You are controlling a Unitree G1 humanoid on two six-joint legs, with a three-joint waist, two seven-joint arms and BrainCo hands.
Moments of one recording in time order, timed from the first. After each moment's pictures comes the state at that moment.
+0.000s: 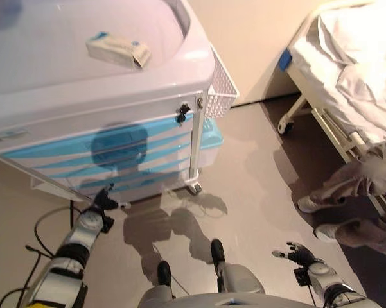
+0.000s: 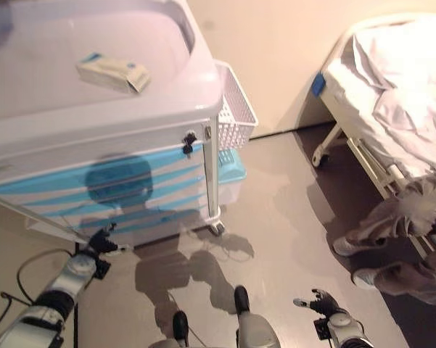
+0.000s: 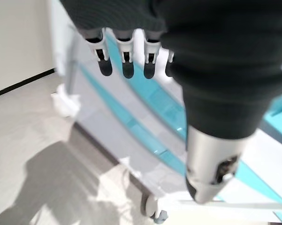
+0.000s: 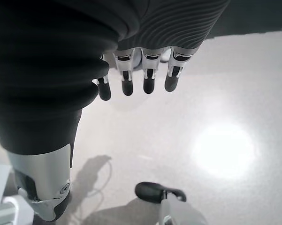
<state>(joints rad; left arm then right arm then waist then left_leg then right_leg) -0.21 0.49 -0.19 0.93 0.04 -0.02 0.06 -0.07 -0.39 0.14 1.19 0.06 -0.02 0.00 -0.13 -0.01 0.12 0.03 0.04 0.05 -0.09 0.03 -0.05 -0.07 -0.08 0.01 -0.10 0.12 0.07</state>
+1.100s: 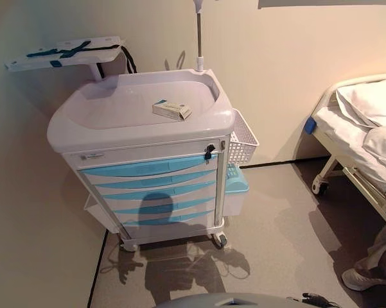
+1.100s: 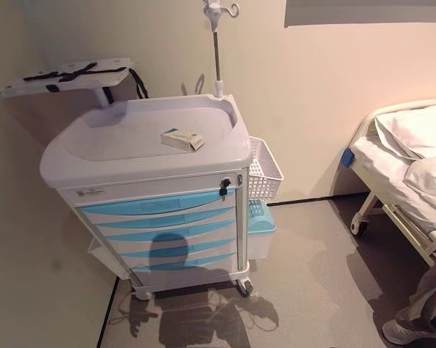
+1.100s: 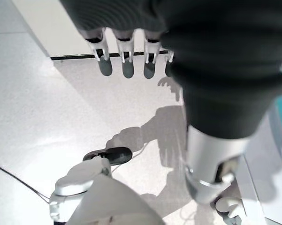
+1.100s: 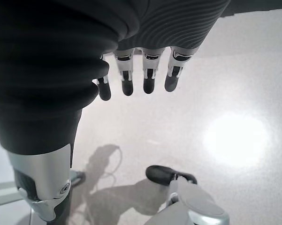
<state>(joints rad) 0.09 0.28 -0.06 1.32 -0.03 0.01 0.00 0.03 -0.37 0.09 1.31 0.03 0.01 0.02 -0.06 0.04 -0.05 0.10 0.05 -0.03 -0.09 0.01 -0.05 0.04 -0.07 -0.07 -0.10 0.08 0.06</state>
